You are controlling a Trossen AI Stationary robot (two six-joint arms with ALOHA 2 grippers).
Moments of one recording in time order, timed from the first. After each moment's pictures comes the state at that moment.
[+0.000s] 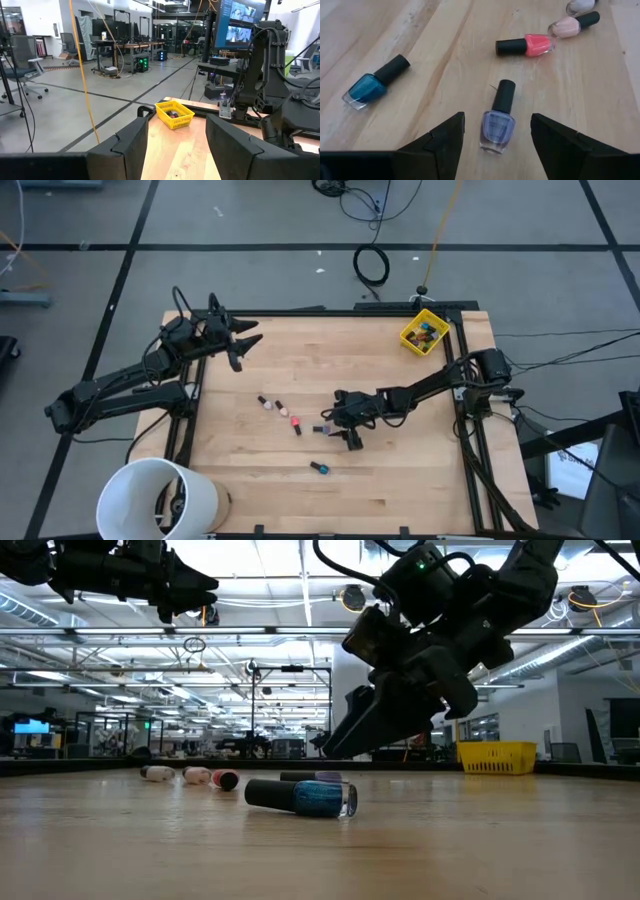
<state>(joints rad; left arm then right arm) 0.60 0.69 0.46 0.29 0.29 -0.03 0.10 1.84 0.82 0.39 -0.13 -0.07</state>
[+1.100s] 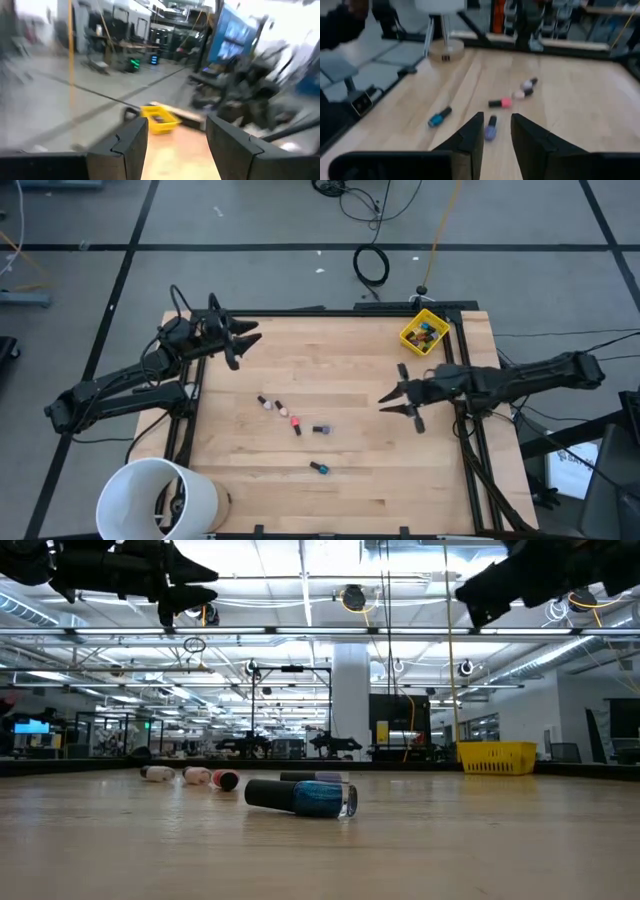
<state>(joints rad) 0.60 0.69 0.46 0.32 0.31 -0.21 0.08 0.79 0.45 0.08 -0.13 -0.03</state>
